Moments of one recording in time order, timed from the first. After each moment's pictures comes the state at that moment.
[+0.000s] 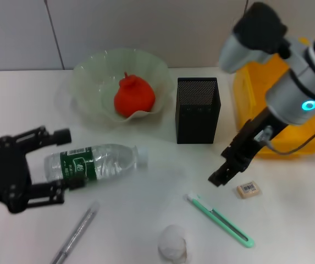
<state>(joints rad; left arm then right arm) -0.16 -2.02 0.97 1.08 1.52 1.77 -1.45 0.89 2.08 -1.26 -1.17 -2.57 -1.72 2.42</state>
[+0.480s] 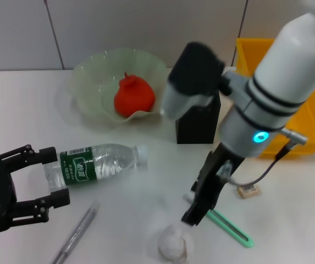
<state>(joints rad) -0.15 -2.02 0.87 1.02 1.61 1.85 -1.41 0.95 2.09 -1.57 -1.11 -2.41 -1.67 2.53</state>
